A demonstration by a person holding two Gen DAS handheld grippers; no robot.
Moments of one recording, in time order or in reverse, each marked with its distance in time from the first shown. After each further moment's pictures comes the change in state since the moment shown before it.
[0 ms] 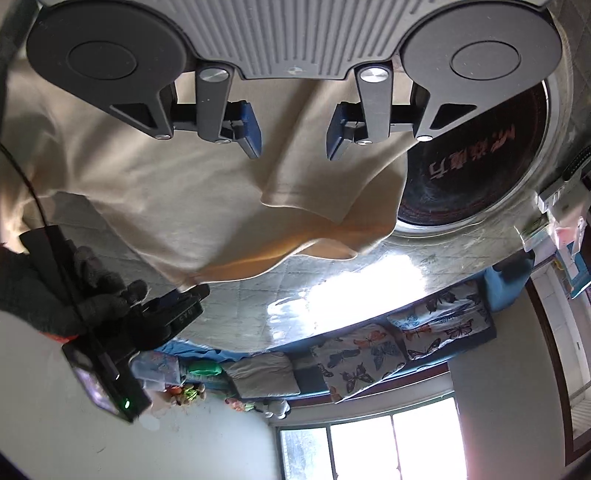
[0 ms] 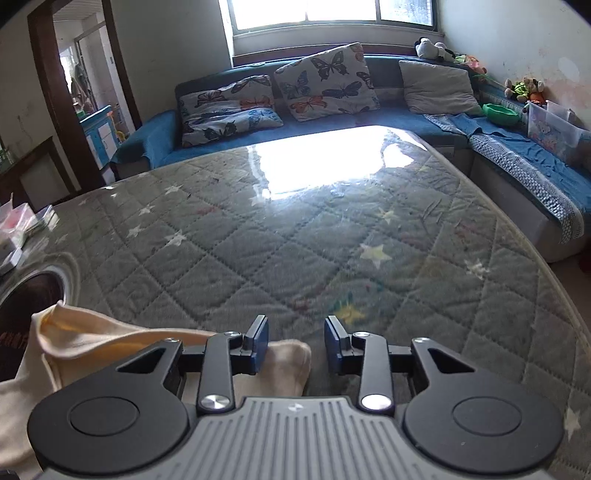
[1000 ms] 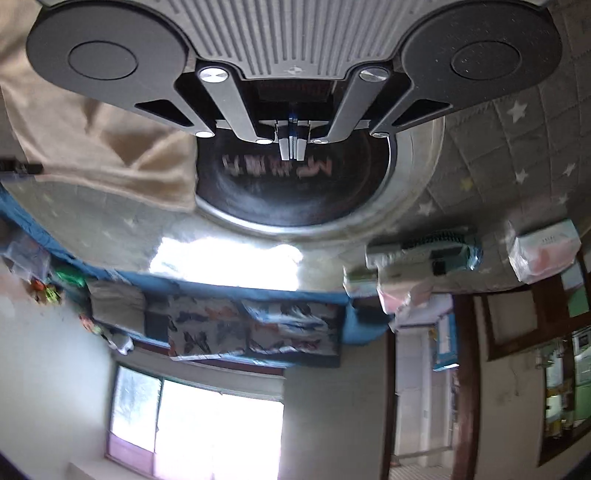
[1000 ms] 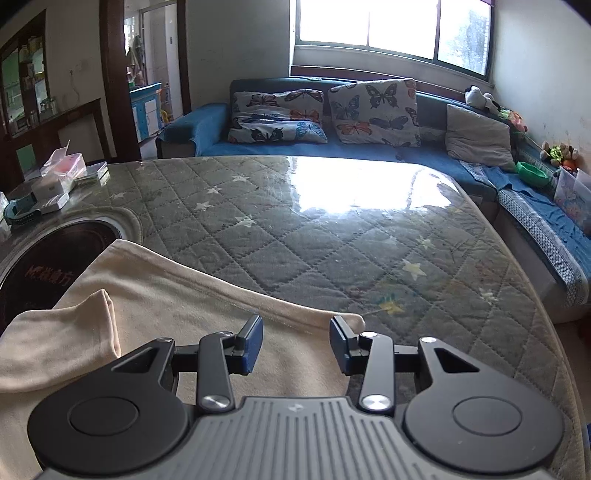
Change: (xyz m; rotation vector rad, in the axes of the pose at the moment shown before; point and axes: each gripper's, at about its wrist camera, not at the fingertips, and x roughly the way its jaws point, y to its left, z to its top) left arm -0.064 0.141 -0.040 -0.443 -0.076 0.249; right arm -0.056 0.044 -0.032 -0.208 -0.049 0.041
